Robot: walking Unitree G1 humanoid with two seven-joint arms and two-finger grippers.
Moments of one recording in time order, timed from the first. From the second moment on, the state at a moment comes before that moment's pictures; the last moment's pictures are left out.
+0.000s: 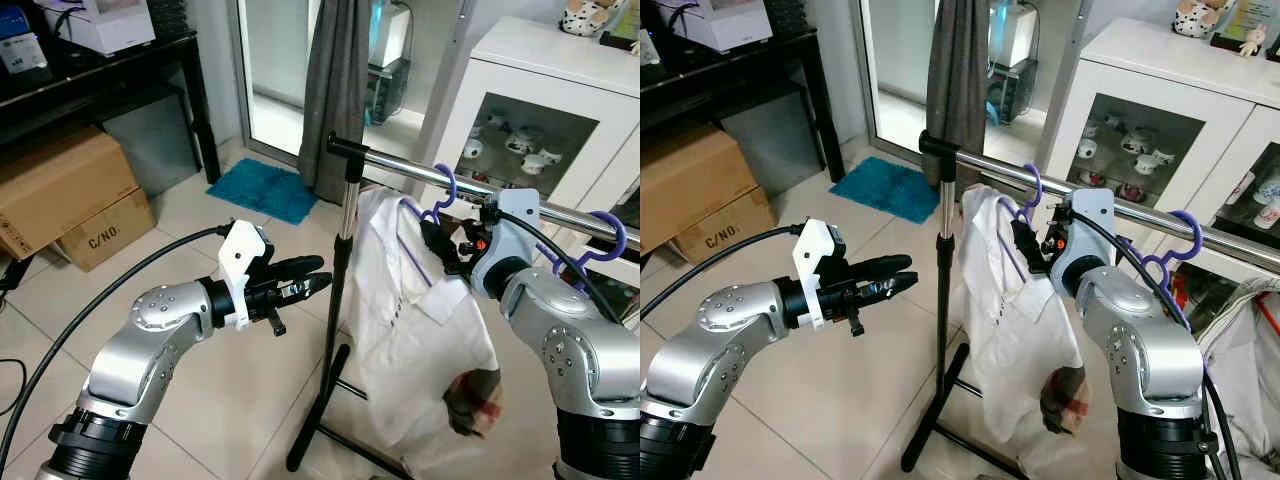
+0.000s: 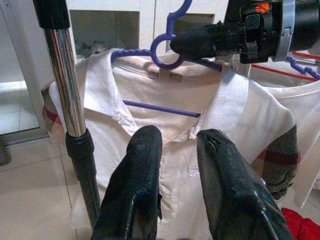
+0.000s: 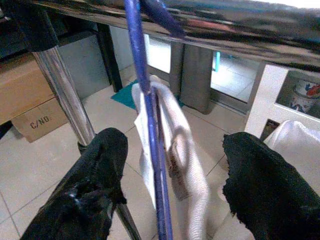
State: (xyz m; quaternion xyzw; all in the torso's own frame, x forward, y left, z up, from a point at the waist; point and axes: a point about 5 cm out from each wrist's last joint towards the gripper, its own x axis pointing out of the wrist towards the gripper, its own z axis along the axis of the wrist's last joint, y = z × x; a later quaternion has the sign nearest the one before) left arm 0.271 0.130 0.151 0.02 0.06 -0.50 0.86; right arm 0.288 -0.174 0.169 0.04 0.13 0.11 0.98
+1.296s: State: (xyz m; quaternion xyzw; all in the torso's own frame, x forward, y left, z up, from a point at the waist) left arm 0.274 0.131 0.155 0.04 0.06 -0.50 0.87; right arm 0.304 -0.154 0.158 0.06 0.15 0.14 0.98
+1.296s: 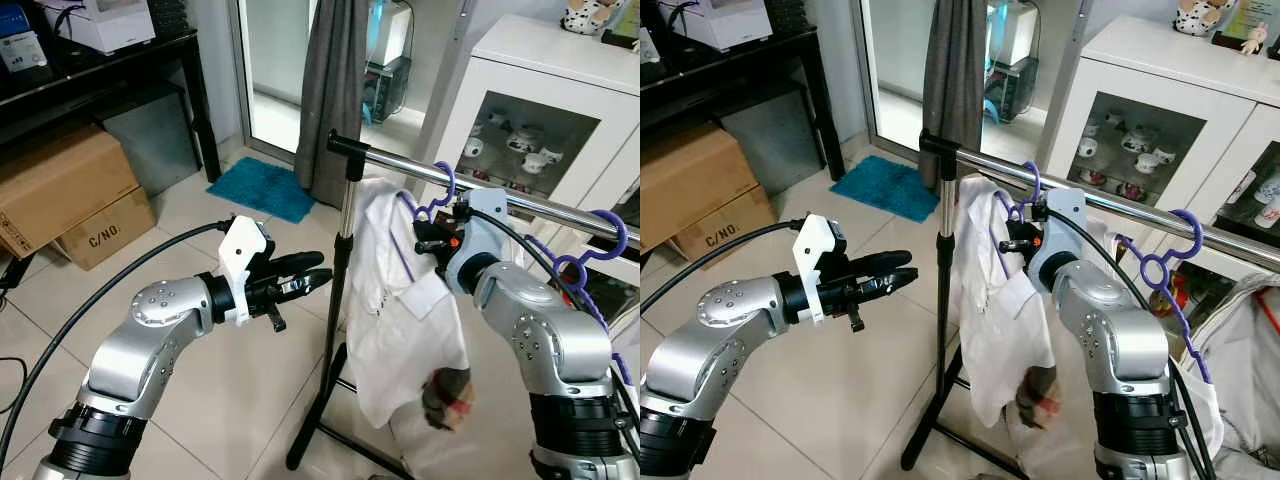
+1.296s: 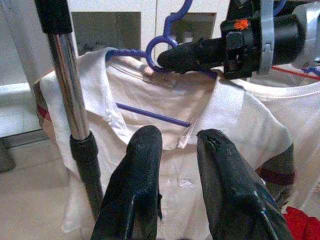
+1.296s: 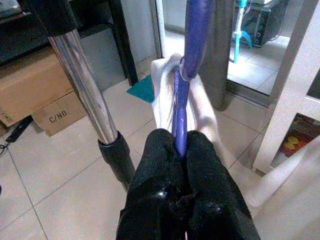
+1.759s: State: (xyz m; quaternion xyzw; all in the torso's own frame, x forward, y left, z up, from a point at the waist) left arm 0.289 0.148 0.143 0.05 0.05 -0.33 0.94; right arm 0.278 -0.163 0.176 0.07 0.09 0.13 0.99
